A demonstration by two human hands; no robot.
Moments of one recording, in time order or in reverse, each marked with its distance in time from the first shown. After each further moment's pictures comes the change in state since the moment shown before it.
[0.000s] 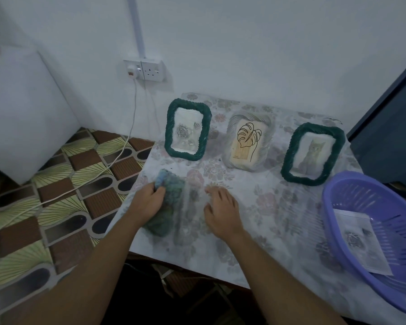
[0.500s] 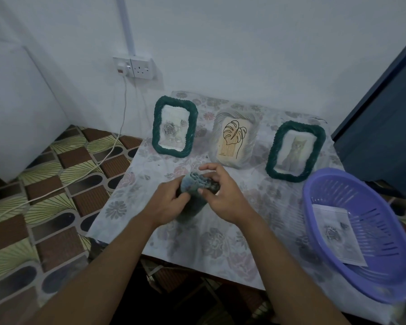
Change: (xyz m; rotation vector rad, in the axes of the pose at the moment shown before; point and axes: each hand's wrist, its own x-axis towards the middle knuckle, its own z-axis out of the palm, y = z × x) left_hand -0.041 0.048 0.039 -0.090 -0.202 0.523; right_hand -0.014 -0.014 -0.088 0.617 -0.057 -0.112
